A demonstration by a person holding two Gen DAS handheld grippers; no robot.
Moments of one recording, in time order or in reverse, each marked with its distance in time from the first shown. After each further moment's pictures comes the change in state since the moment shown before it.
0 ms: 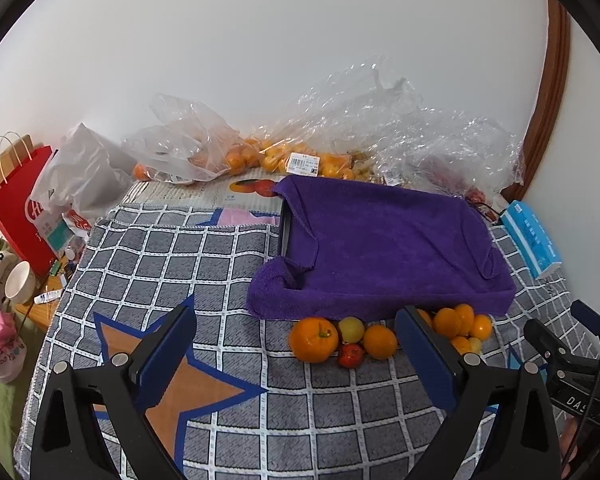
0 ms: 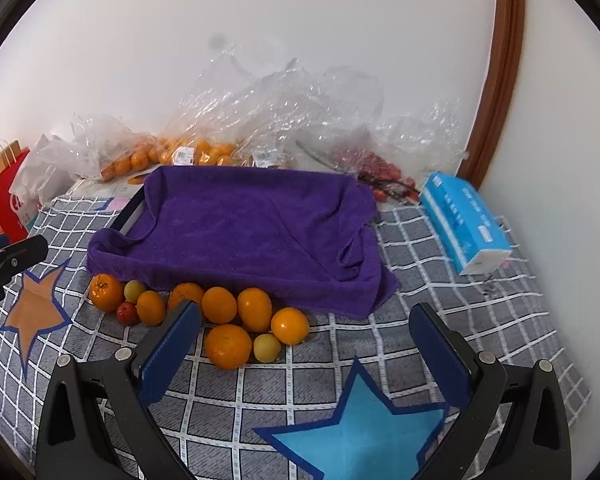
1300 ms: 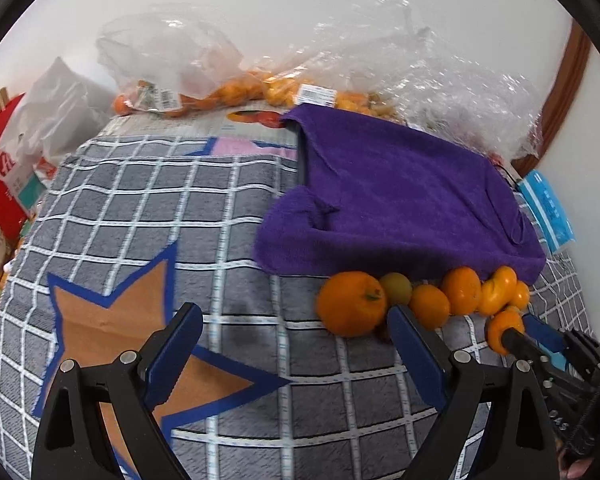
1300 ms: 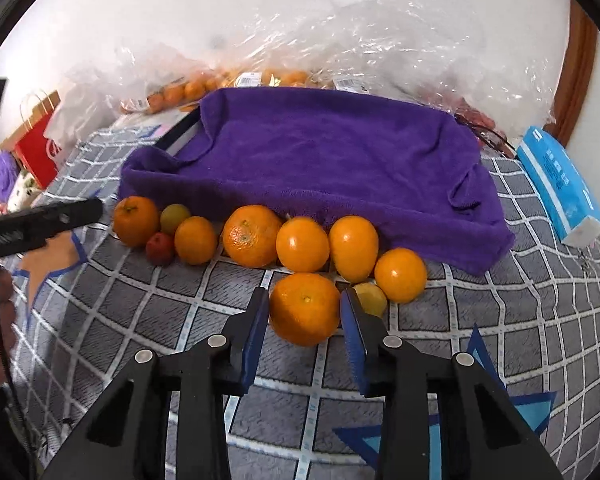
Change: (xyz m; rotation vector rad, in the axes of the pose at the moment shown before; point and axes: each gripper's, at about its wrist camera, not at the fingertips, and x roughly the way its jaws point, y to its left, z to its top) left arm 0.067 0.026 -0.028 -0.026 0.159 -0.083; right arm 0.051 0.042 -0.039 -0.088 0.118 0.192
